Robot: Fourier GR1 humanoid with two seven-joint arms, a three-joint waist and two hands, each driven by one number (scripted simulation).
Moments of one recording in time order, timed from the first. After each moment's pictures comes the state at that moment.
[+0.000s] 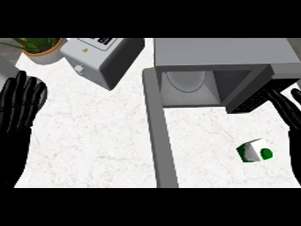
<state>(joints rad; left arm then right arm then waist) 0.00 0.10 -0.03 -2.10 -0.03 -0.04 0.02 0.03 -0.10 0.00 -2.10 -0.06 -0.03 0.00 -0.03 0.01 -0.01</state>
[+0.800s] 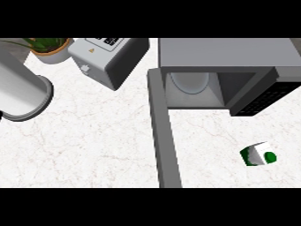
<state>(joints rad) 0.21 0.09 0.12 -2.32 0.30 -0.10 0.18 0.31 -0.23 -0.22 -2.25 -0.33 0.25 -0.05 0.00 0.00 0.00</state>
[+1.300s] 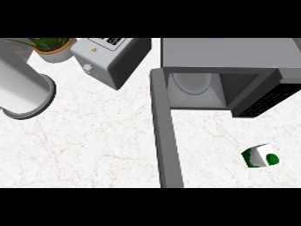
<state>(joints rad) 0.42 0.07 0.21 -2.38 0.36 -0.21 0.16 0.33 -0.21 -0.30 -2.13 -0.26 0.29 -0.09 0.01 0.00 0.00</state>
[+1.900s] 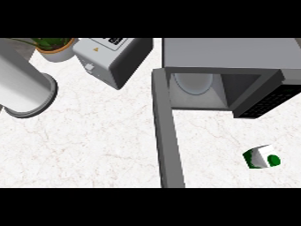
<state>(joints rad) 0.53 0.05 0.28 -2.37 0.40 -0.32 0.09 0.30 -0.17 -0.33 -1.74 -0.06 0.26 -0.34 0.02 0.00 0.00</state>
